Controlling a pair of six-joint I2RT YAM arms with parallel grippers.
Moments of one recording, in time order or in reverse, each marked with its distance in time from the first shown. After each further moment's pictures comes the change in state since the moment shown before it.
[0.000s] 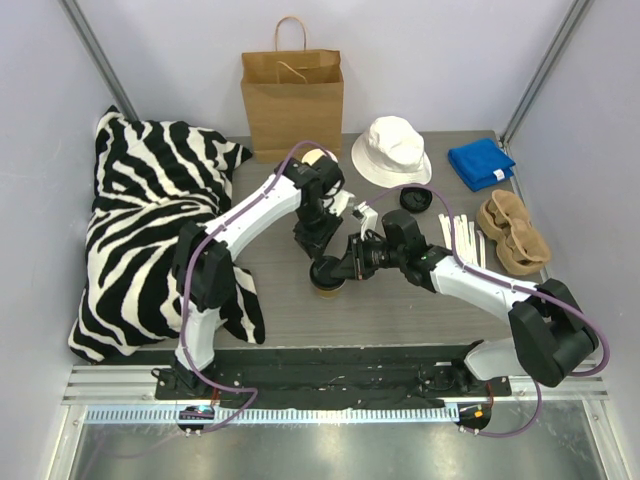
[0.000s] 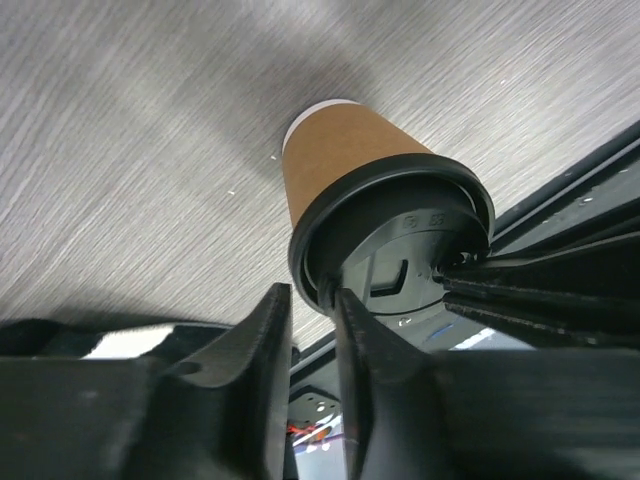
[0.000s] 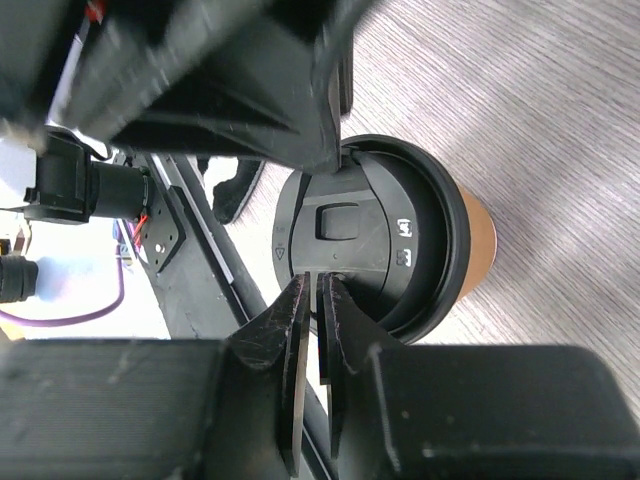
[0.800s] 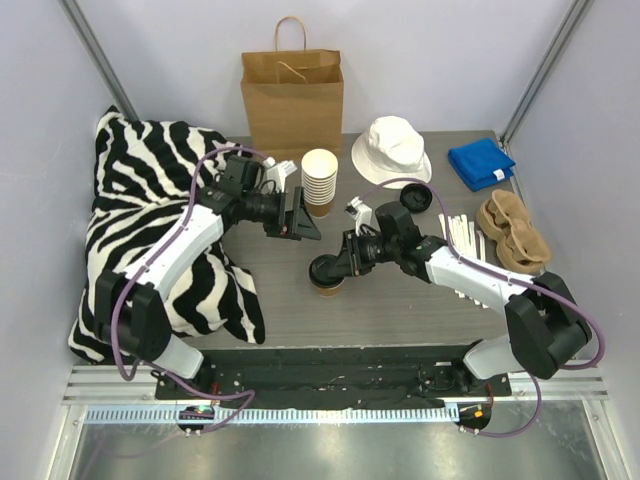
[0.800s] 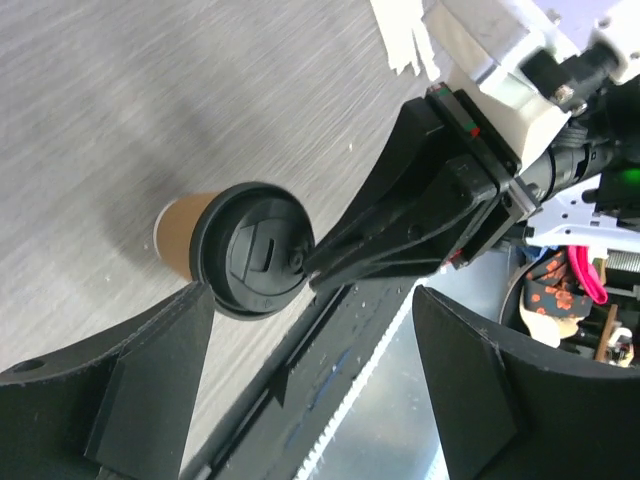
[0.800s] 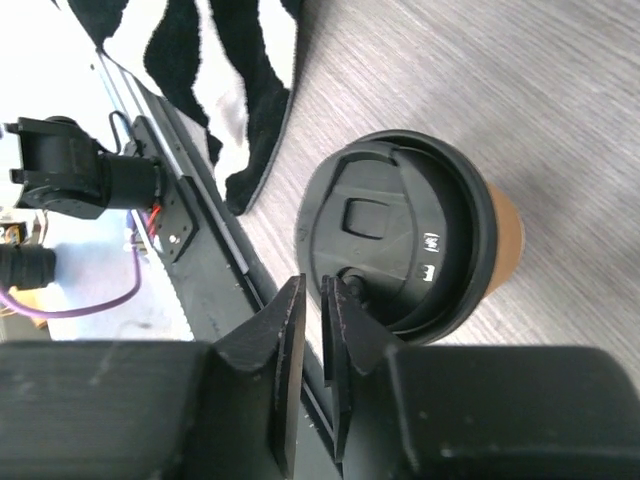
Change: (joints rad) left arm 0.307 -0.500 -0.604 0.676 0.541 -0.317; right arm 0.008 0.046 0.098 -0.119 -0.029 -0.006
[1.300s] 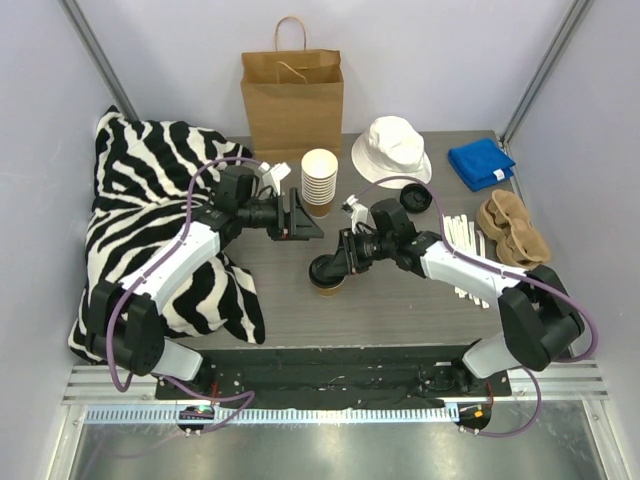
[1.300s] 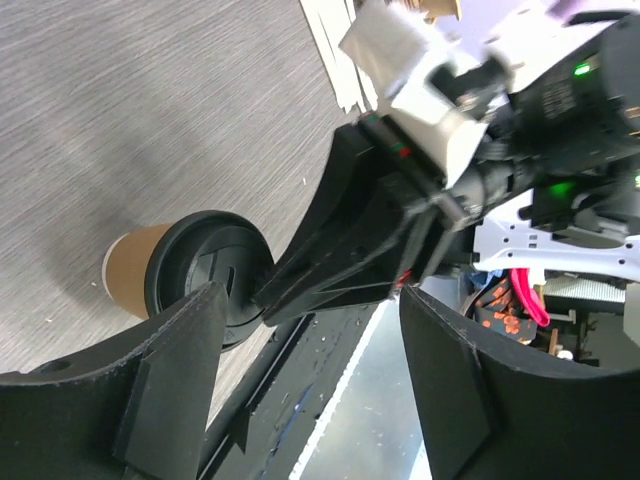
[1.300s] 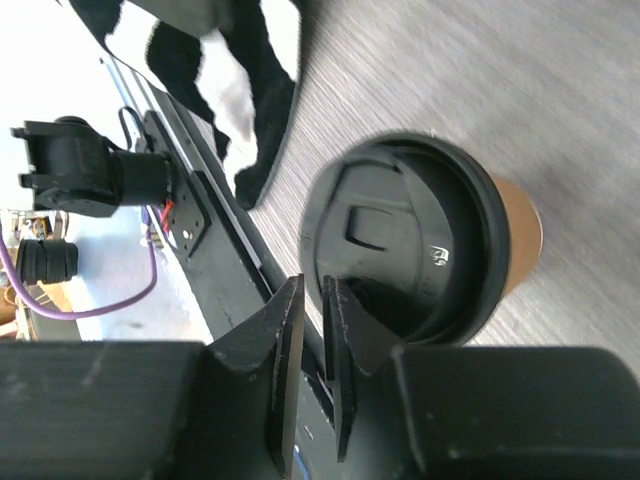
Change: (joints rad) left arm 0.001 -0.091 -0.201 0.343 0.059 -0.224; right arm 0.003 0.047 0.056 -0.041 -0.029 0.028
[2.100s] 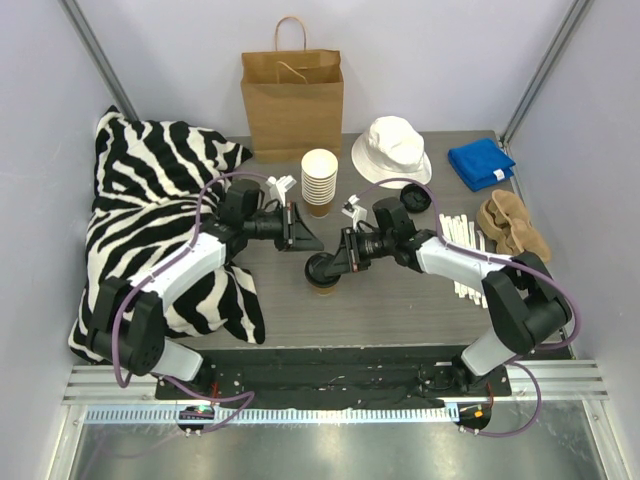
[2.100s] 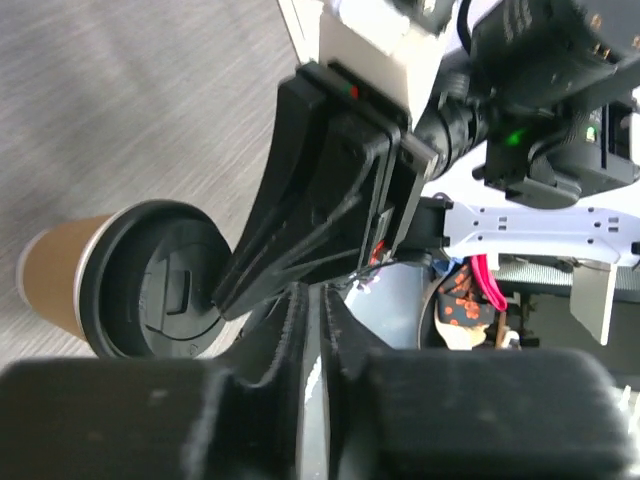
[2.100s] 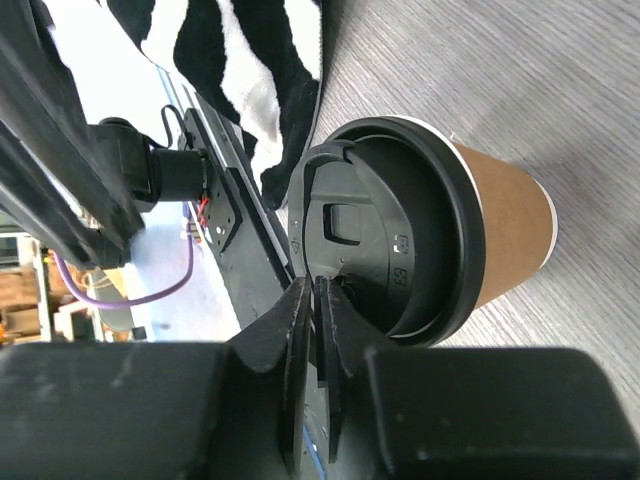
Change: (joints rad) left arm -0.032 -0.004 -0.137 0.193 0.051 -0.141; right arm -0.049 0.096 -0.020 0.087 -0.138 0.045
